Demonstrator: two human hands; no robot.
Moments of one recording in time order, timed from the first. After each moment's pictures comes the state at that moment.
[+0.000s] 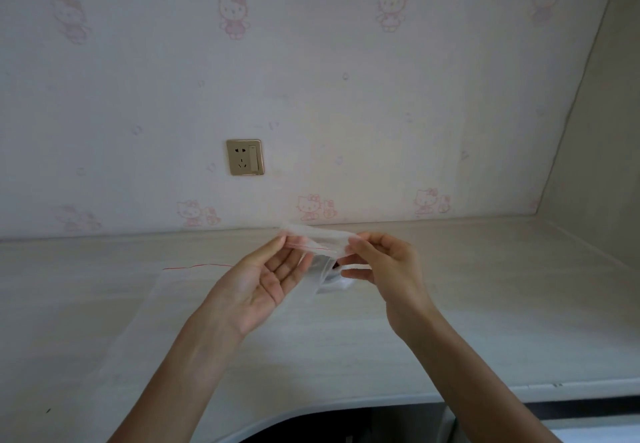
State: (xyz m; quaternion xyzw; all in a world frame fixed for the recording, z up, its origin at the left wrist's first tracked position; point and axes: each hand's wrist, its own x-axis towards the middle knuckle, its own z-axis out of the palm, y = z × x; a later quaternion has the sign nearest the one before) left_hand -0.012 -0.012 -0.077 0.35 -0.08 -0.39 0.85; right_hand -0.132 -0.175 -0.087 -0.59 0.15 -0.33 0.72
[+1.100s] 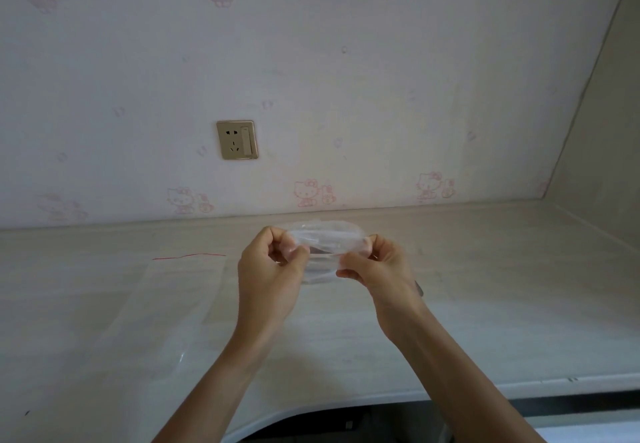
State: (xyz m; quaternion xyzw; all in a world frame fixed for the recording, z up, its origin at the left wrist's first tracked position) left_hand -0.027 -0.043 -0.114 0.70 -0.25 0.08 0.66; right_hand -0.116 -0.174 -0.117 -0.61 0.16 -0.31 0.71
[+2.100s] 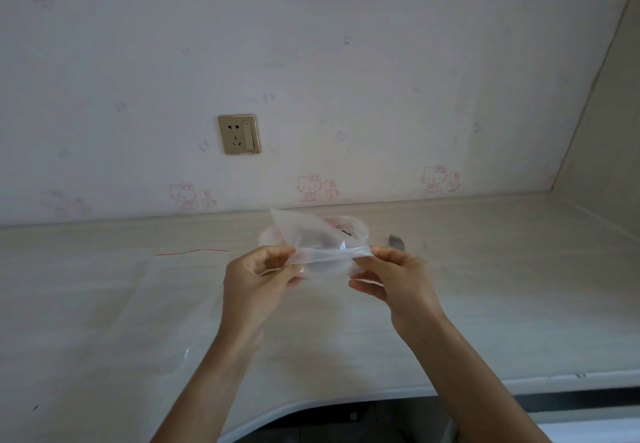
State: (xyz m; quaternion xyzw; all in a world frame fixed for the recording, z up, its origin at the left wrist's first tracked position) left_hand -0.019 -0.021 -0.127 0.67 -0.17 -0.06 0.72; right_hand -0.122 -0.191 -0.135 -0.53 0.24 -0.27 0.77
